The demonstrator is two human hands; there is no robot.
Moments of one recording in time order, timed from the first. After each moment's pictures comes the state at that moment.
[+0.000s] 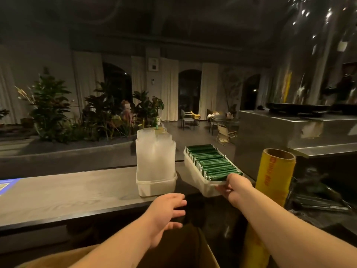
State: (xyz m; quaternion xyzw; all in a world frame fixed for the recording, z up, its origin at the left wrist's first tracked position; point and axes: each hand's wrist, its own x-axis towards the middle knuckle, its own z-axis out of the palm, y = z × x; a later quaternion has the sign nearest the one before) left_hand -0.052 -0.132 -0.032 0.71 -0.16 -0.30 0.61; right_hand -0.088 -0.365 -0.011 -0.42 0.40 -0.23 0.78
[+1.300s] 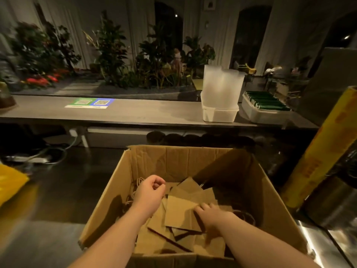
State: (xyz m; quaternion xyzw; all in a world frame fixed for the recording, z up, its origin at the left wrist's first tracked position) left_hand -0.150 0.105 -0.183 0.85 0.00 -0.08 0.51; right_hand -0.183 -0.118 -0.237 -0.95 -0.05 0.31 0.02
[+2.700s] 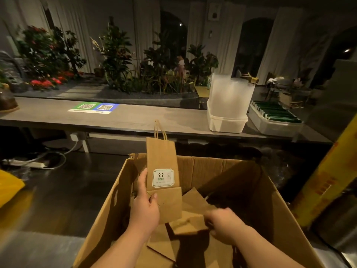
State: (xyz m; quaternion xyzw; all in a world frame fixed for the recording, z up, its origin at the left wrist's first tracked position) left_hand -0.144 0.114 -0.196 0.82 -0.01 0.02 0.58; right_hand -0.166 -0.131 -0.232 -0.98 -0.03 0.17 0.08
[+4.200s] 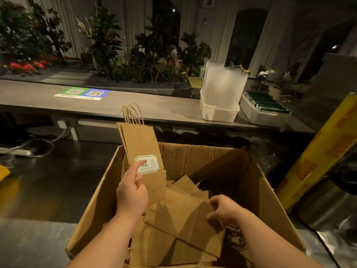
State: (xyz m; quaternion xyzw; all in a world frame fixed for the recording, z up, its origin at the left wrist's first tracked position) left_hand -0.141 0.123 -0.208 0.81 -0.04 0.15 0.56; right_hand -0.179 -0.160 -0.241 -0.91 0.18 0.19 0.31
